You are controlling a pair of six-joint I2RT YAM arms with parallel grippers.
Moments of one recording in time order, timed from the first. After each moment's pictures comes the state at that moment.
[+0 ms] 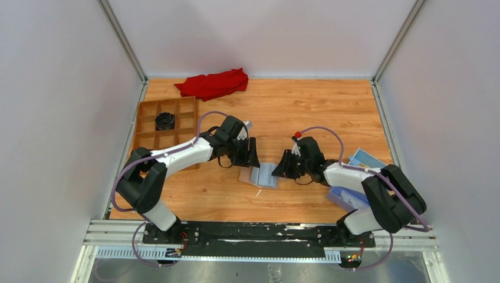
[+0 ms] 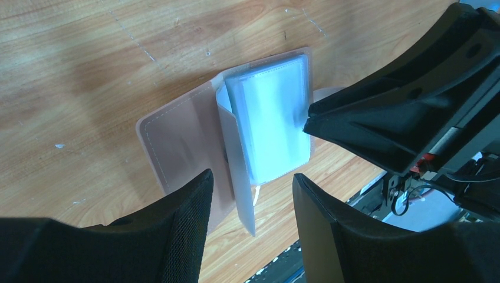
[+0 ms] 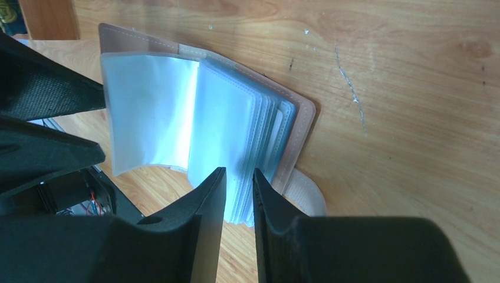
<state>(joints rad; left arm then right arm) -0.66 1.60 0.98 -0.32 0.34 -0.58 0.54 1.40 0.50 0.15 -0.37 0.72</state>
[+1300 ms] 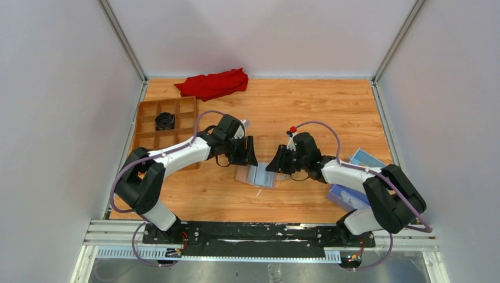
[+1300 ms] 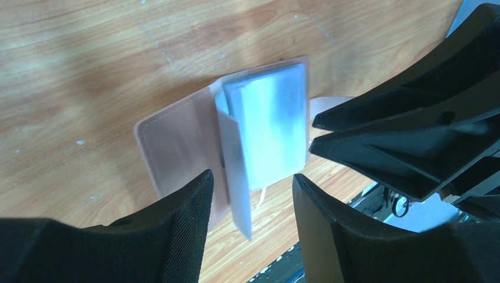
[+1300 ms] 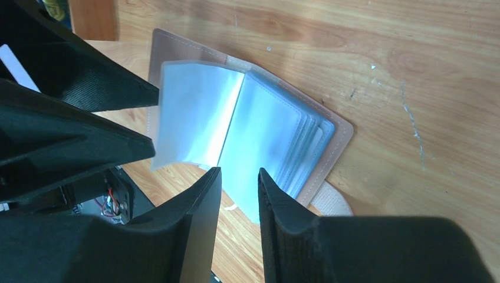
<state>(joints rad) -0.63 1.58 0.97 -0.31 0.35 -0.58 0.59 1.41 0.58 0.16 -0.38 0.73</state>
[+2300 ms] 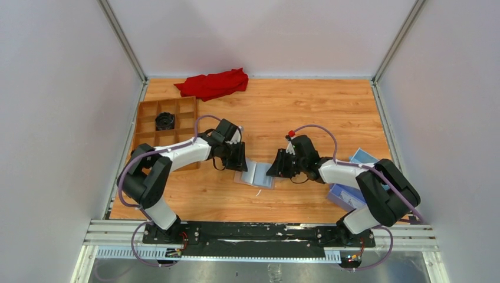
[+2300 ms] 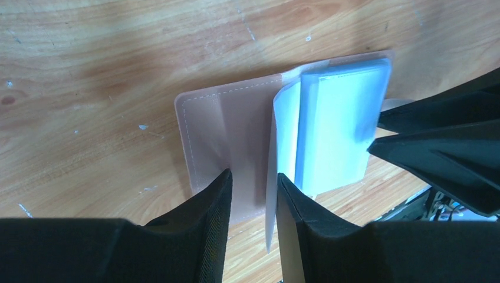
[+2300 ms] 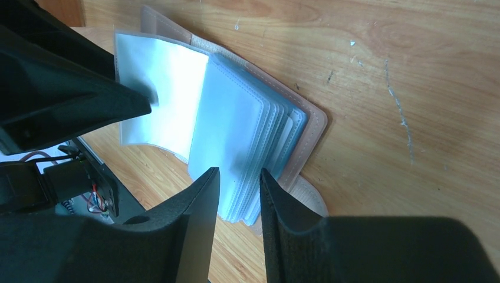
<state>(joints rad) -0.58 1.63 0.93 -0.35 0.31 -0.54 0.59 1.47 0.56 0.16 -0.39 0.71</state>
